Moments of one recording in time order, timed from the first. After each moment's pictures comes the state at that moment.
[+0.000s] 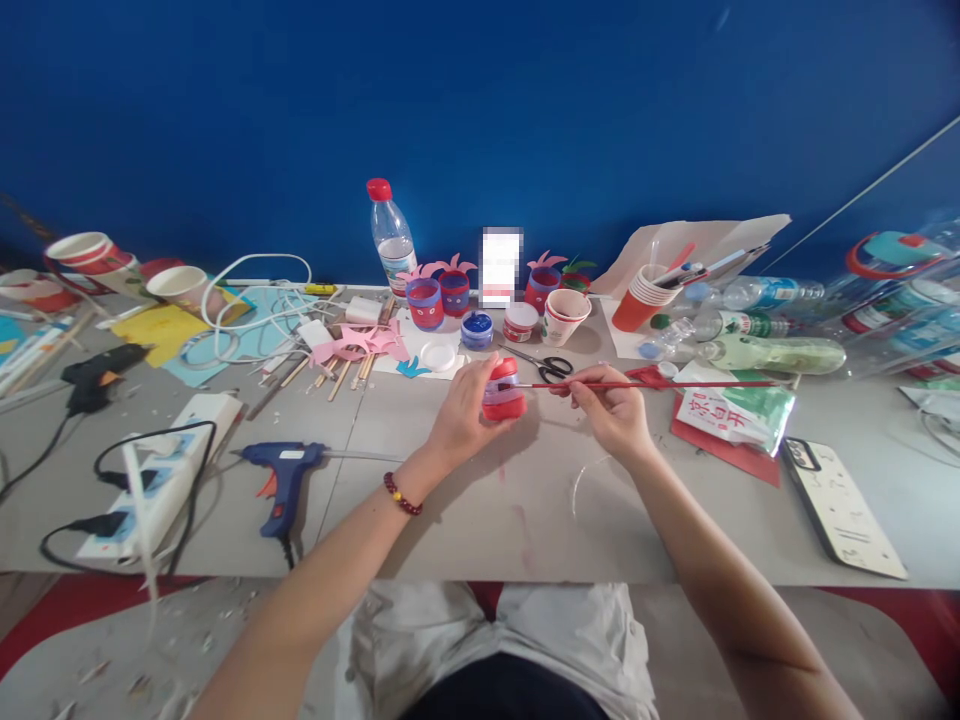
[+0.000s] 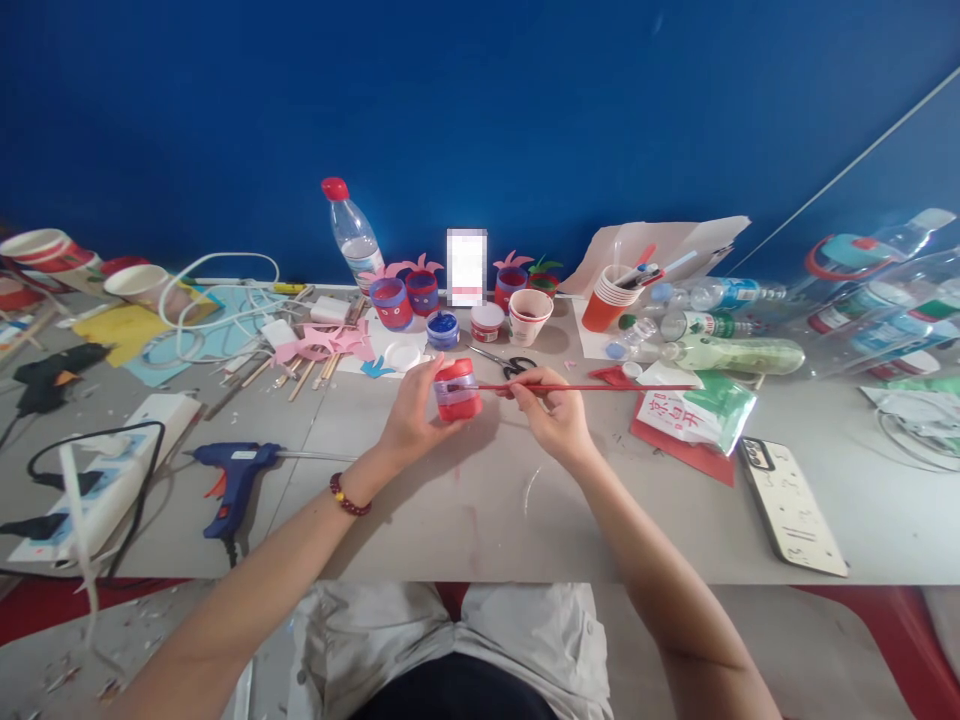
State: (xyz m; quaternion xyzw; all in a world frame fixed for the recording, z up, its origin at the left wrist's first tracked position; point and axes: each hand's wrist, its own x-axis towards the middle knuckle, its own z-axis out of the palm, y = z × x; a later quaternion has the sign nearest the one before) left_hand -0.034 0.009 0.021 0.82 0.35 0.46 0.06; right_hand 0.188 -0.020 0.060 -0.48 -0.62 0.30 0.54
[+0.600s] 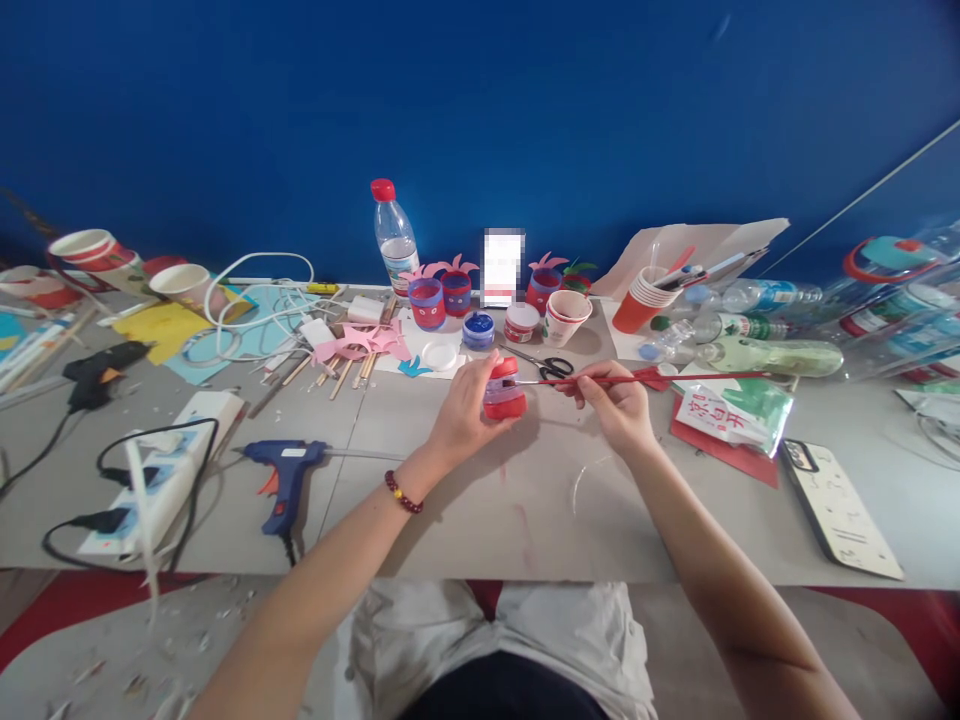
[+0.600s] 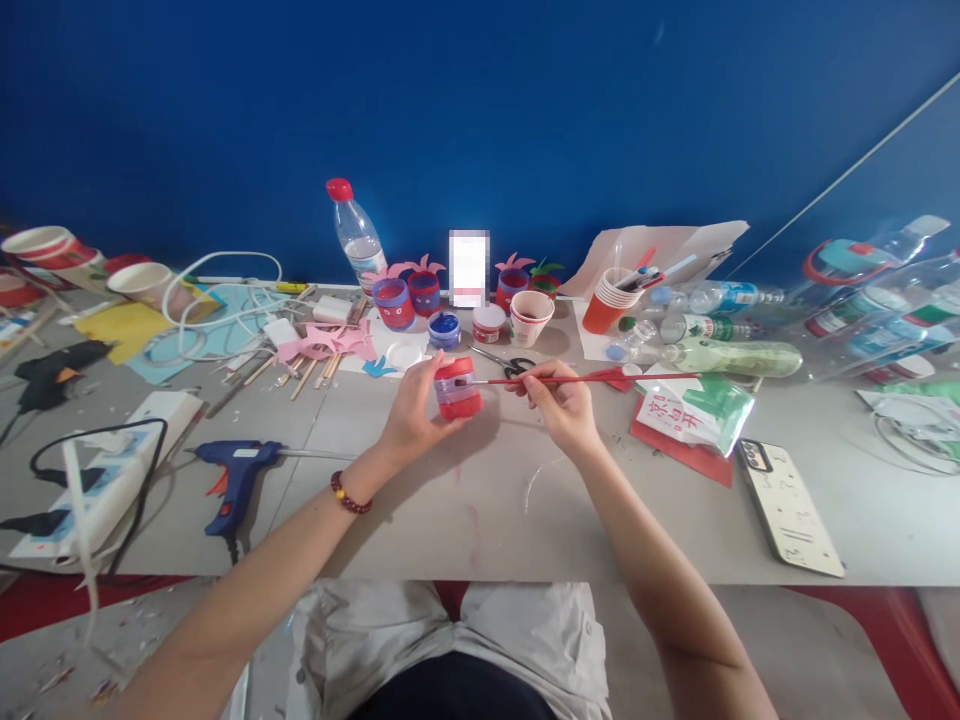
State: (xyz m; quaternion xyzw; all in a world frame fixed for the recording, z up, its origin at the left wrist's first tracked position) left_hand -0.035 0.010 0.024 0.82 0.35 0.46 0.06; right_hand 0.197 -0.012 0.056 -0.47 -0.57 0.36 0.56
